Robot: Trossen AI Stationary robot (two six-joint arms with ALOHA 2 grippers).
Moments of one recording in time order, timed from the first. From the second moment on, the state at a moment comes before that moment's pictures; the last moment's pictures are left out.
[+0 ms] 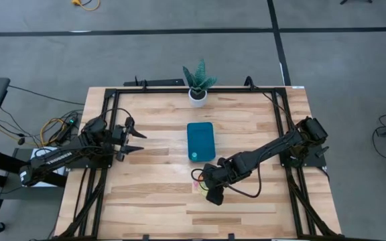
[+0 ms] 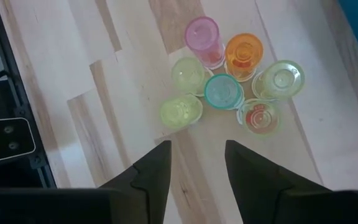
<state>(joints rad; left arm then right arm) 0.53 0.12 0.02 0.06 0.70 0.09 0.40 1.82 1.34 -0.69 -0.03 0.74</state>
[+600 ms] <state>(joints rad) 0.53 0.12 0.02 0.06 0.68 0.04 0.40 1.82 1.34 -0.69 -0.02 0.81</state>
